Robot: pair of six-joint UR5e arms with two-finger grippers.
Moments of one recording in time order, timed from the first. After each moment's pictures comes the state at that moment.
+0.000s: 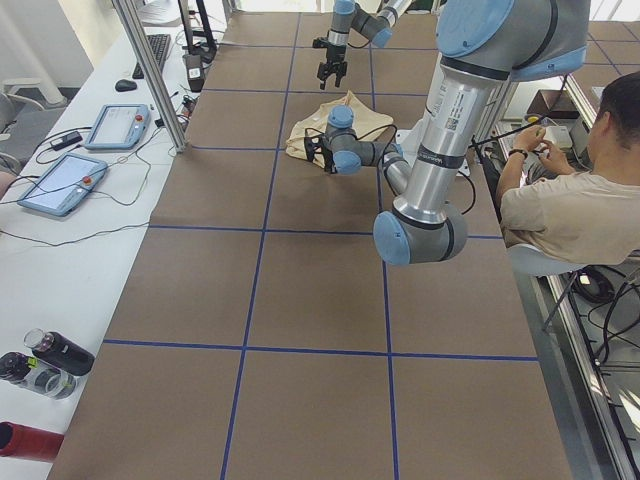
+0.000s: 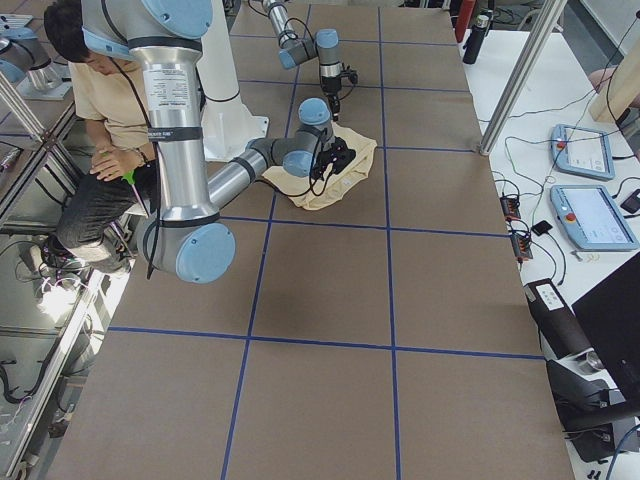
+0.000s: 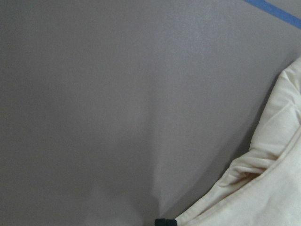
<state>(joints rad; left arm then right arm) -0.47 -2.03 -1.67 -2.09 -1.81 -1.58 0.60 -1.45 1.98 -1.08 1.92 1.99</state>
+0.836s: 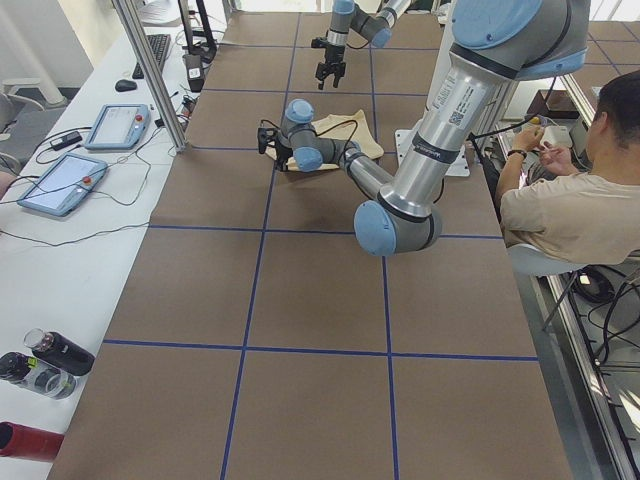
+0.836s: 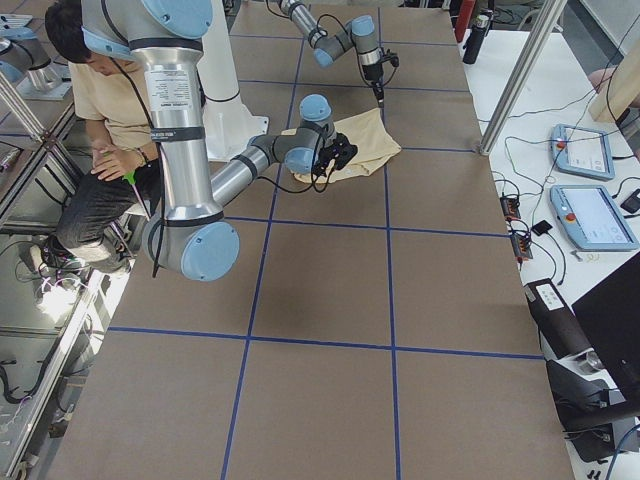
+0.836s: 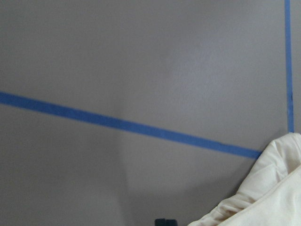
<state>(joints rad) -0.71 -2.19 -1.39 -2.21 -1.81 -1.35 0.60 -1.42 1.98 -1.09 1.90 1.99</state>
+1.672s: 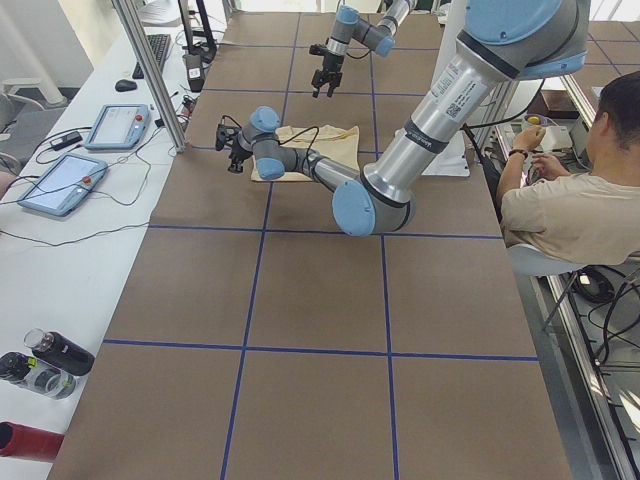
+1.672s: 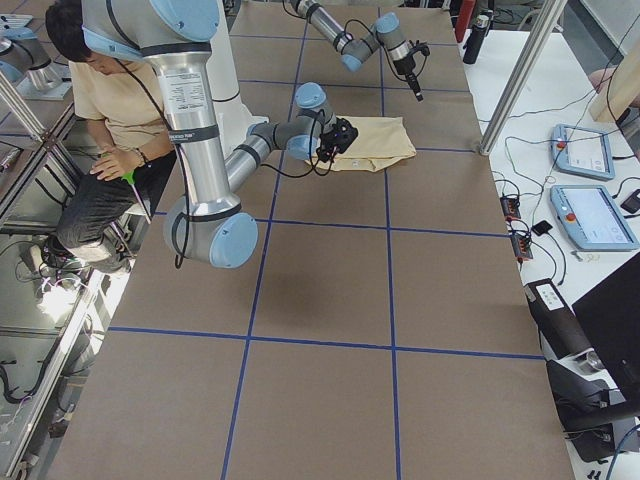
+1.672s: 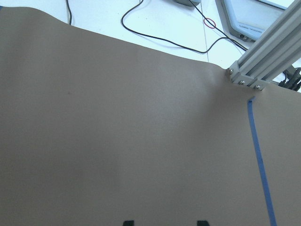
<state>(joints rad) -0.82 -2.26 -1.21 -2.45 -1.74 -1.27 0.46 -1.30 1.93 -1.10 1.64 2.03</state>
